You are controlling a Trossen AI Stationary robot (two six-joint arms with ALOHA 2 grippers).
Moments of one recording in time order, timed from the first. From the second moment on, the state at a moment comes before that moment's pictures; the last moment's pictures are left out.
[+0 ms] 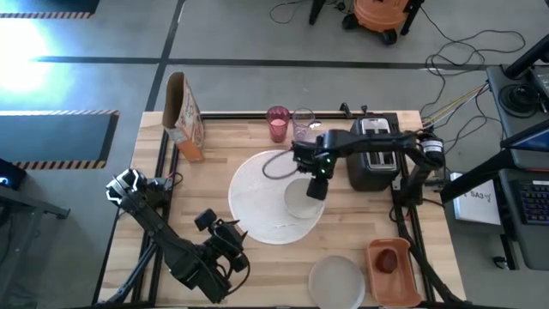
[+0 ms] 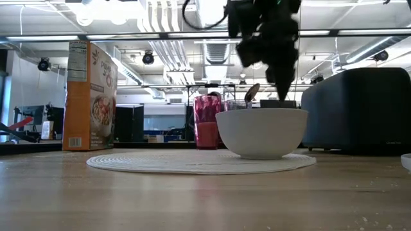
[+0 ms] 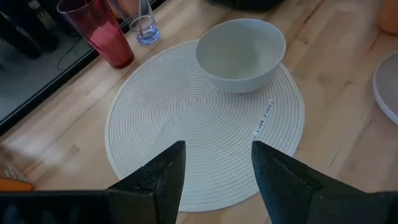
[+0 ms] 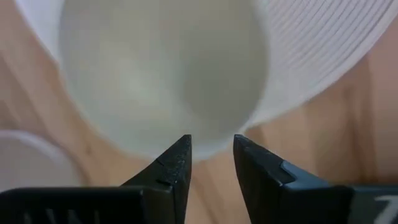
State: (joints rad) left arm -0.78 1.85 1.65 -1.39 -0.93 -1.40; right arm -0.15 1.74 1.45 -1.20 -0.23 0.19
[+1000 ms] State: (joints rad) left arm -0.78 1.85 1.65 -1.38 -0.89 -1.39; right arm 0.55 1.70 1.17 -0.88 -0.12 0.76
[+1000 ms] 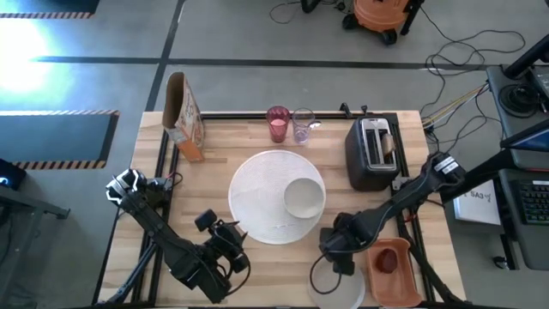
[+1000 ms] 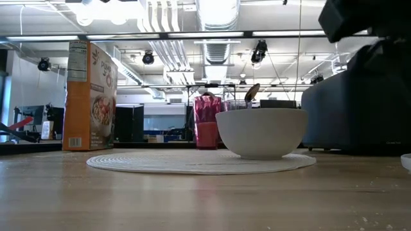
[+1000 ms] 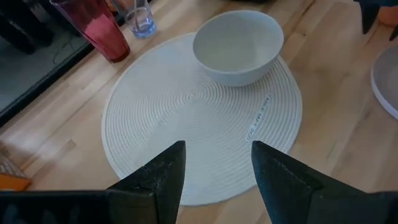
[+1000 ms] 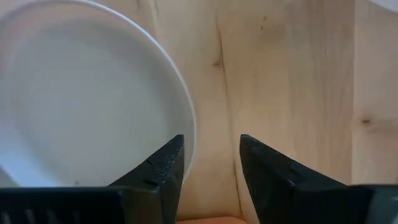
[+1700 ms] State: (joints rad) left arm -0.78 1.85 1.65 -1.36 -0.85 -1.38; right arm 0.56 1.77 1.09 -0.69 -0.17 0.76
